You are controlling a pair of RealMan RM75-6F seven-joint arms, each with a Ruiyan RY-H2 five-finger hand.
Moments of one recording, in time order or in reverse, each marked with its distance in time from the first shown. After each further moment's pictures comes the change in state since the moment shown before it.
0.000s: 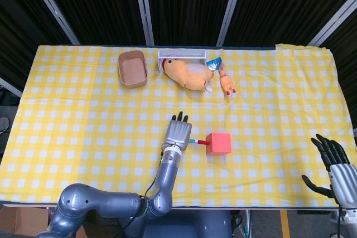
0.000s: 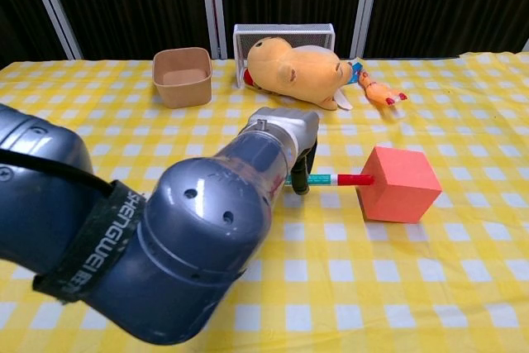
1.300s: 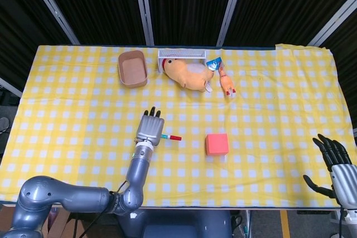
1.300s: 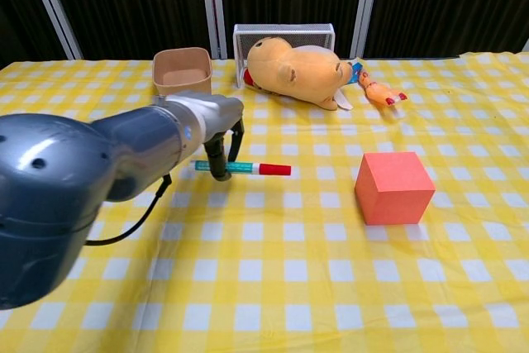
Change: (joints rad) left arm 0.196 0.290 0.149 -0.328 -0.024 0.078 0.048; right arm -0.005 -0.001 0.001 0.005 0.002 0.007 -0.002
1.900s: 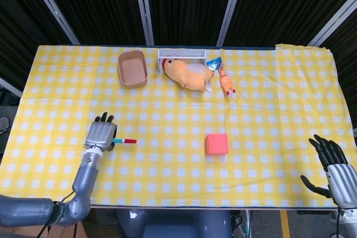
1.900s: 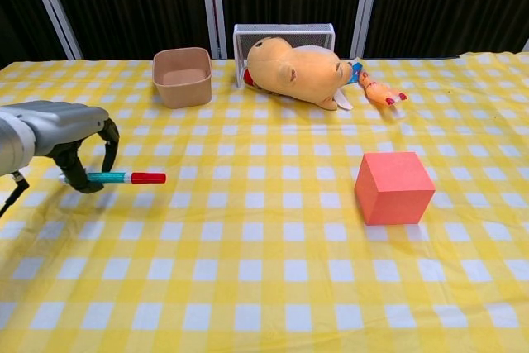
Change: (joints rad) left arm 0.272 0.348 0.242 -0.237 0.157 0.000 -0.248; right arm 0.008 -0.008 -0.003 -0.007 -0.004 -0.018 -0.035
